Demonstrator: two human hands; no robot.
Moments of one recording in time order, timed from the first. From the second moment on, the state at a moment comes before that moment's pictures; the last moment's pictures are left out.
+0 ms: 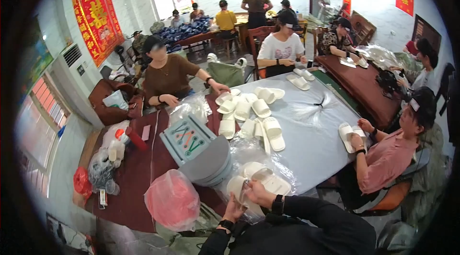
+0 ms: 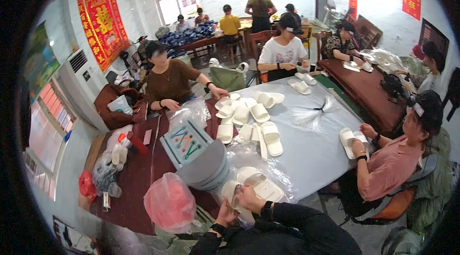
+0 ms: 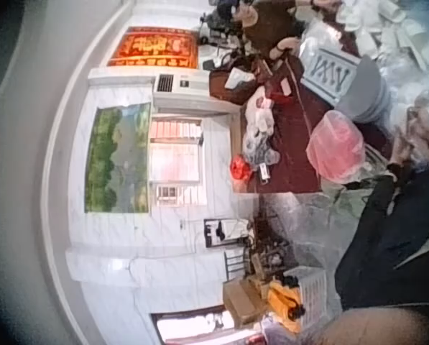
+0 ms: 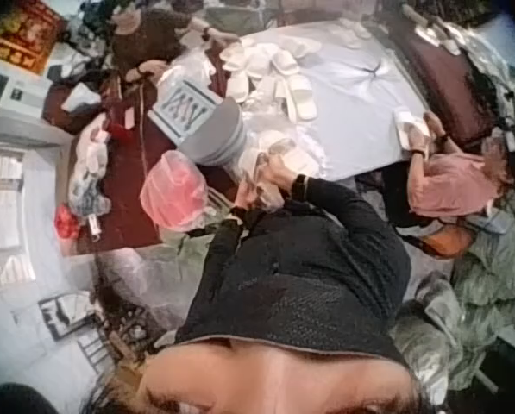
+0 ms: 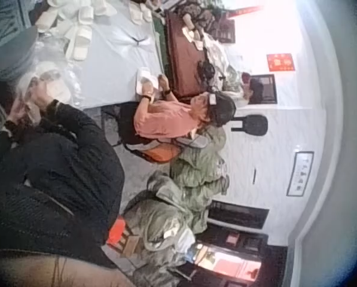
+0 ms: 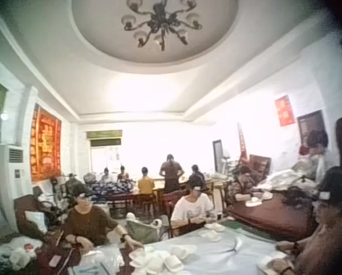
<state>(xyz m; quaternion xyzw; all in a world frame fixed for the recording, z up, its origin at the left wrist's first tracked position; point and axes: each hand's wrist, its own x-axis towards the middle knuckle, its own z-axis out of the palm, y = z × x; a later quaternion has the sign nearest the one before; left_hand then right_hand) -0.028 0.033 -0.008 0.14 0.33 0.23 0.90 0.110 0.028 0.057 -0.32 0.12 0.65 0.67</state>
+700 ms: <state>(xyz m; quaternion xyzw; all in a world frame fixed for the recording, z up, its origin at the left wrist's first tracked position) -0.039 0.047 0.060 0.22 0.34 0.29 0.87 0.135 0.033 0.115 -0.31 0.09 0.68 0.65</state>
